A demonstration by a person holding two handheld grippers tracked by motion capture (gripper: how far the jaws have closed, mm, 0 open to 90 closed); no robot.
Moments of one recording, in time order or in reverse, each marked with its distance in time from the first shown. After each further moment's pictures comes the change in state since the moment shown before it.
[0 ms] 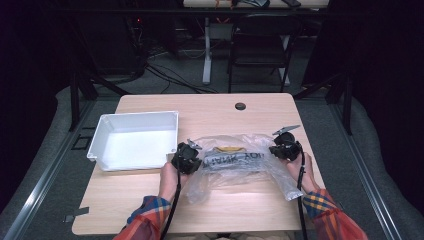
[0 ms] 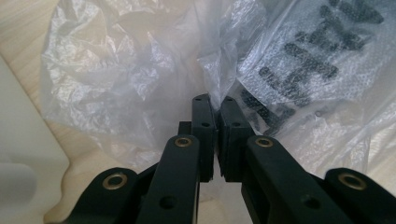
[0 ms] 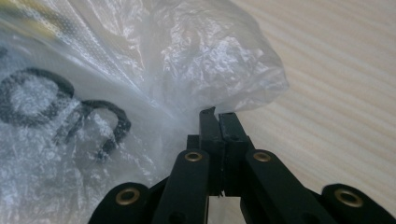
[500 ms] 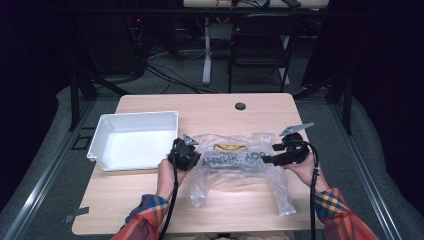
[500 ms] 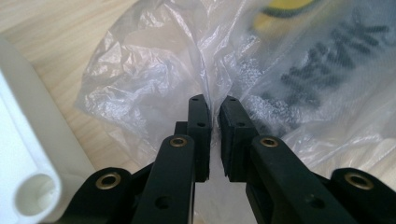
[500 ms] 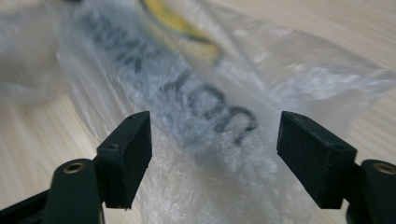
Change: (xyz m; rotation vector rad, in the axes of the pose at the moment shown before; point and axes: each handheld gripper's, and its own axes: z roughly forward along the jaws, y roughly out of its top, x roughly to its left) left arm 0.008 0.008 -0.021 -0.113 0.012 -0.030; right arm 0.017 0.002 -0.055 -0.085 0.314 -0.103
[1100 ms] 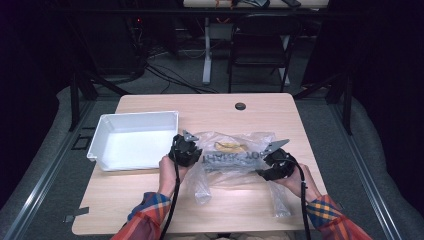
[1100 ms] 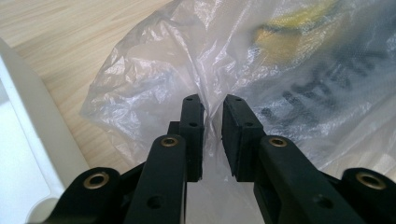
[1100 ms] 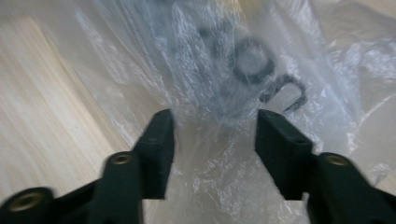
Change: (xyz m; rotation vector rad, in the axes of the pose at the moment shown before) left arm 0.003 0.007 0.001 -0.028 0.001 -0.016; right arm 0.039 -0.013 0.022 0.115 -0.147 -0.192
